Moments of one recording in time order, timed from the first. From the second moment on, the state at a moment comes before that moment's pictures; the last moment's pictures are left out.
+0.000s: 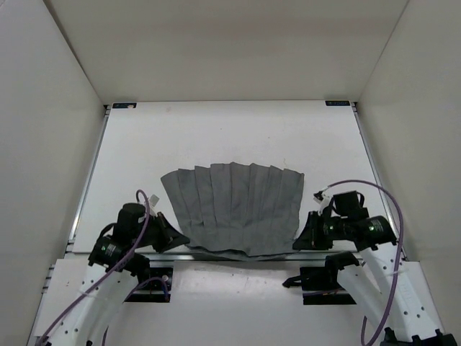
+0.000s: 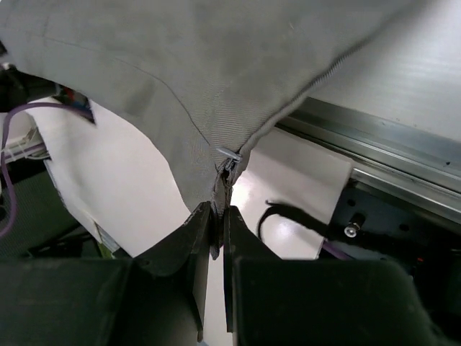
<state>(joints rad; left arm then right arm) -0.34 0.28 0.39 -0.91 0.49 -0.95 0.23 0.56 0.61 -1.19 -0.60 0.41</state>
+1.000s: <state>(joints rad) -0.09 1.55 0.96 -0.08 0.57 -0.91 -0.02 1.58 1.20 -0.47 -0.80 0.41</state>
